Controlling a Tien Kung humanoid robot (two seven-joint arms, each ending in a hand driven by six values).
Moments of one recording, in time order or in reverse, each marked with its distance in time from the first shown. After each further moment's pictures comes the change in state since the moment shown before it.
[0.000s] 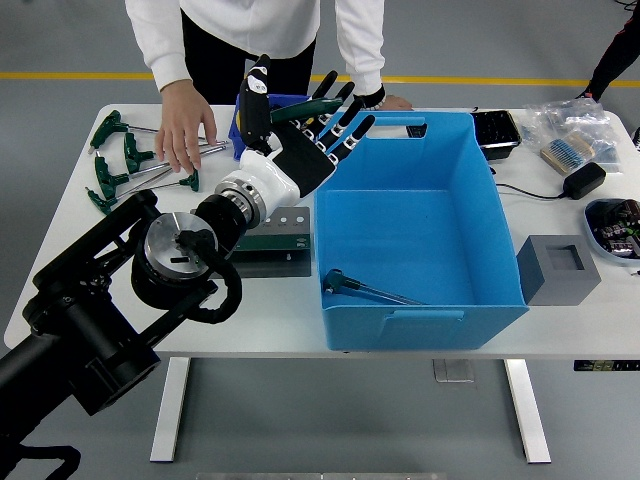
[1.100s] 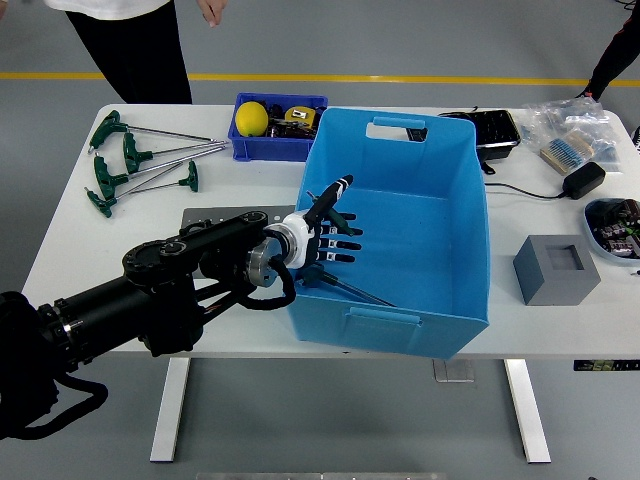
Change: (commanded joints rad) left arm -0.321 -0.090 0.460 0.749 0.604 -0.184 0.575; right arm 0.031 -0.017 0.017 0.004 -0.043 -0.001 -0.009
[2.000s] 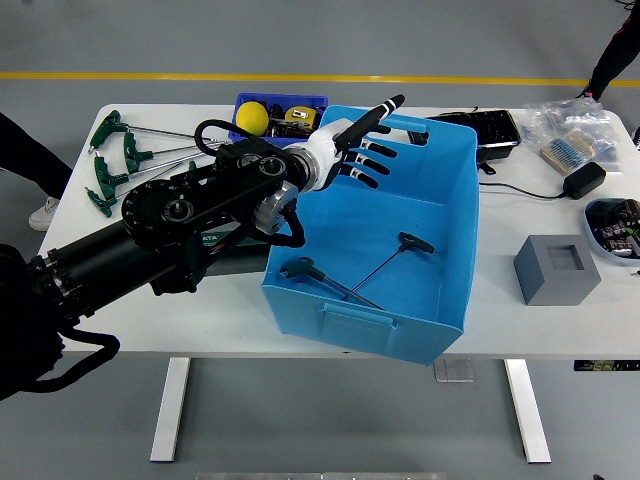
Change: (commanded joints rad) left arm -0.088 0.000 -0.173 -0.171 0.310 -0.073 -0.013; right arm -0.007 -0.002 0.020 -0.005 -0.022 -0.004 0.002
